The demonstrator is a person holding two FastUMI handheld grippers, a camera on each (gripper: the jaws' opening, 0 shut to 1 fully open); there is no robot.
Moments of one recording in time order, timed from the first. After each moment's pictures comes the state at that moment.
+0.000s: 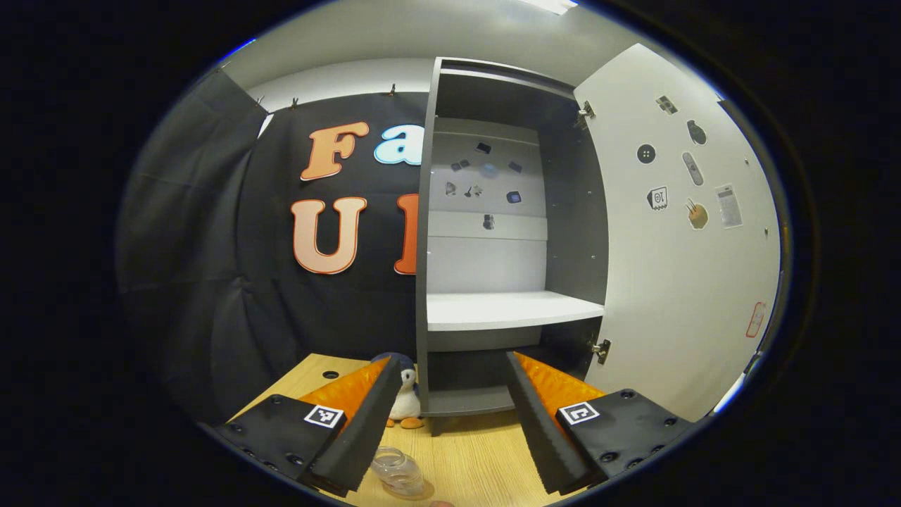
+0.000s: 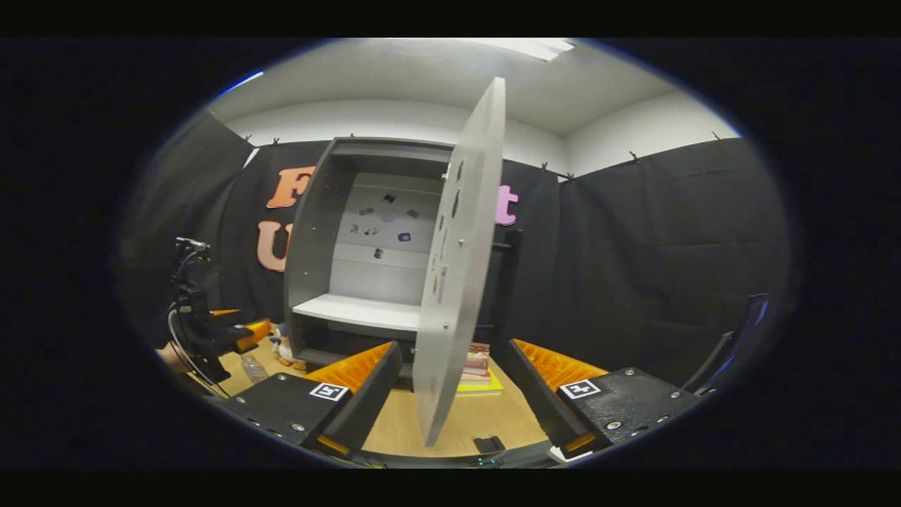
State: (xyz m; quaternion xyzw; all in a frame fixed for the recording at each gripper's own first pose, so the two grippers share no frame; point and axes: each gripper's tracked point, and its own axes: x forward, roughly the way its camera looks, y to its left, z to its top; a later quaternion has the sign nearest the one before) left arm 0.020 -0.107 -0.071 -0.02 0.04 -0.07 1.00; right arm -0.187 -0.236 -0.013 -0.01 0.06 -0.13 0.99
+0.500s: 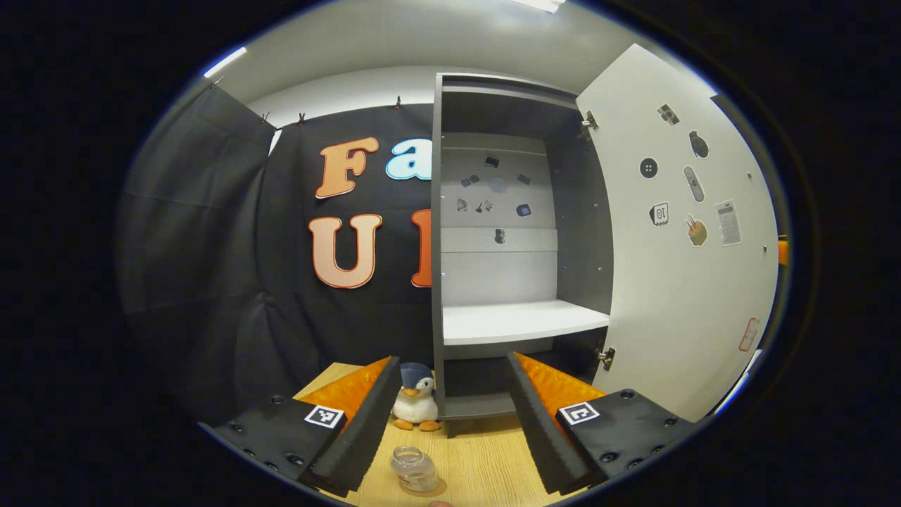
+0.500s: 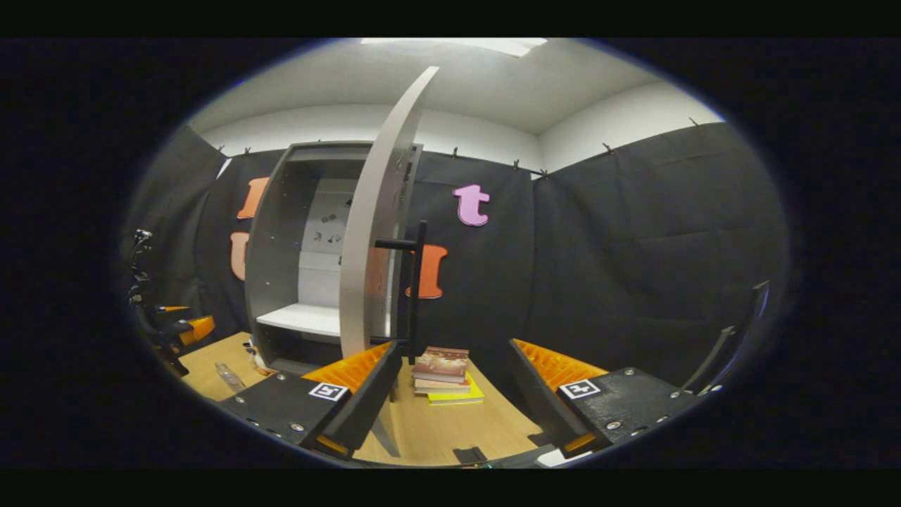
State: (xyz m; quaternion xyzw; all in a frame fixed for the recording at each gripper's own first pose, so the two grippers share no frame) left arm -0.001 -0.099 -0.042 -0.01 0.03 -0.04 1.00; right arm -0.160 -0.288 -0.018 0.02 0.04 -0.14 0.99
